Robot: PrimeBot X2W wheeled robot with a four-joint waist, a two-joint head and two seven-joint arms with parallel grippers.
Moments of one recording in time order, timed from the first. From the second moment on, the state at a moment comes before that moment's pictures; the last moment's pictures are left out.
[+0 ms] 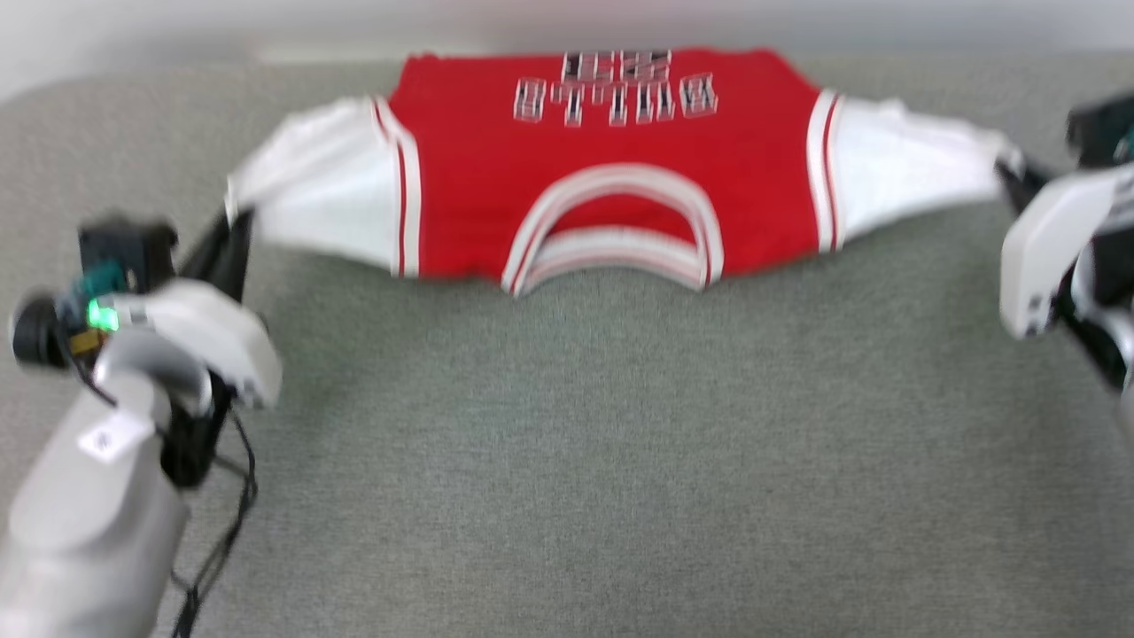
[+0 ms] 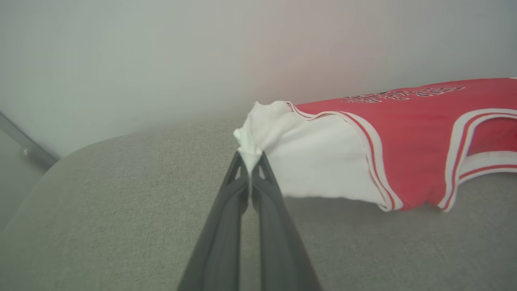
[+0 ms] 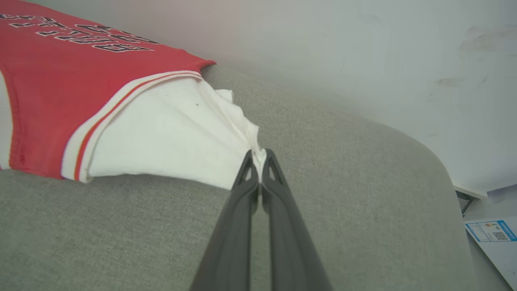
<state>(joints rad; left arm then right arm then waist) -0.66 0.49 -0.38 0.57 -0.53 -0.04 -0.17 -0.83 -0.45 0.33 0.68 0.31 0.13 0.20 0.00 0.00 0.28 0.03</state>
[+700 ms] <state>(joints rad) 0.02 0.60 -0.33 0.16 -0.71 0.12 -0.01 -0.23 -0.55 0.21 0.33 0.54 0.13 0.47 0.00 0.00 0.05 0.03</state>
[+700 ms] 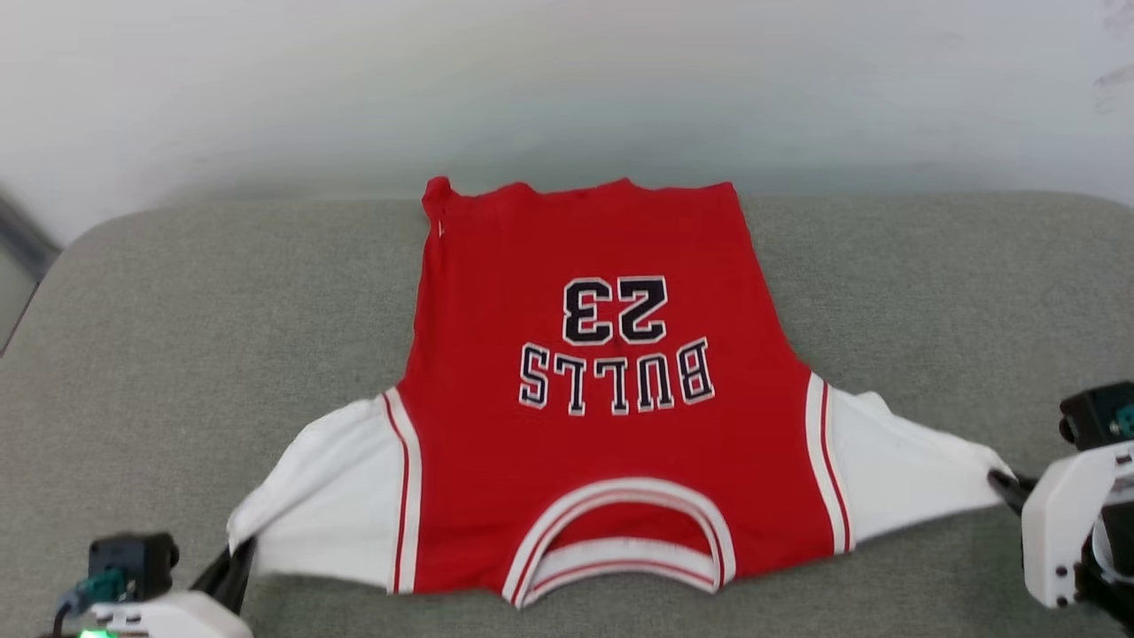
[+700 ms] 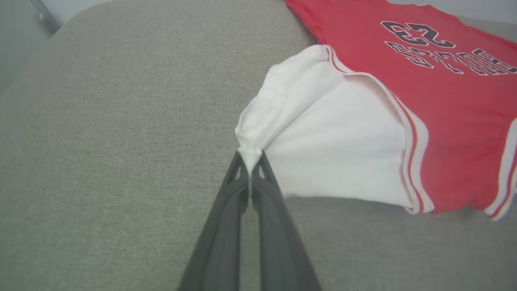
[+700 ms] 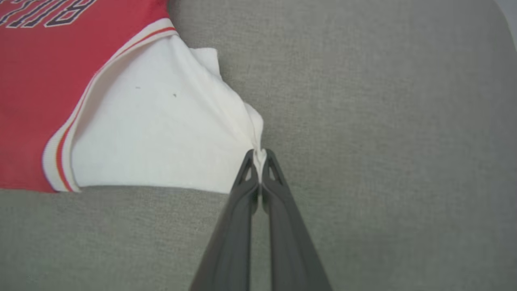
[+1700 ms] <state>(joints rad) 0.02 0.58 -0.45 -0.15 -0.69 0.10 0.12 -0.23 -0.58 -0.03 -0.09 0.56 0.13 0.77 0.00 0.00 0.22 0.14</state>
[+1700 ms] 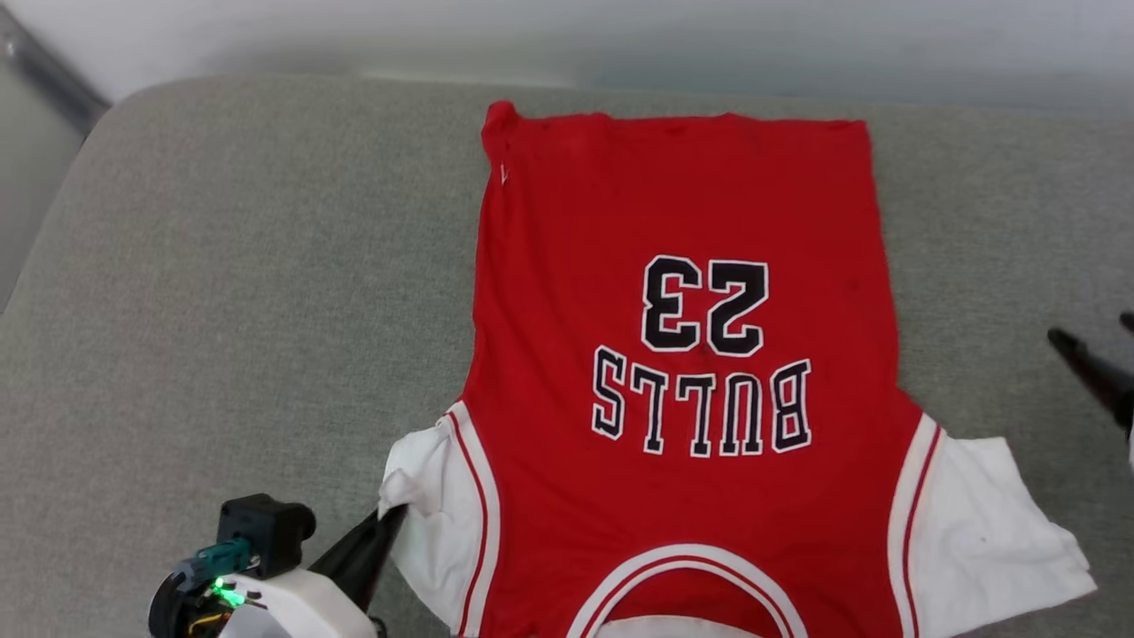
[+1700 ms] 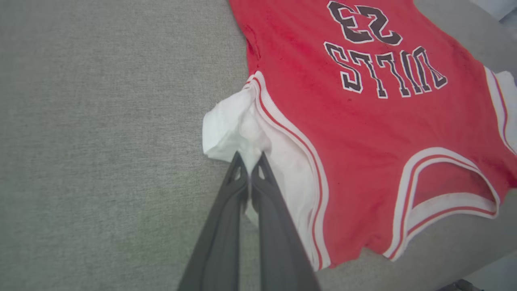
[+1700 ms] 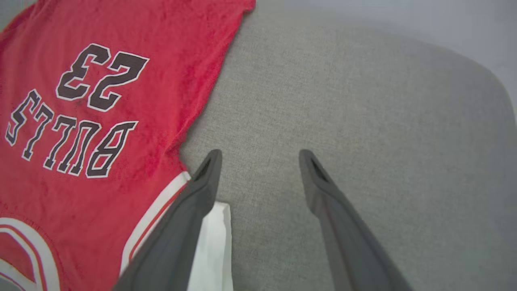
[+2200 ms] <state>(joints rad) -0.11 0.53 -0.56 -0.37 -0.60 0.09 0.20 -0.85 -0.59 -0.07 0.08 0.45 0.13 1.32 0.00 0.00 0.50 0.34</state>
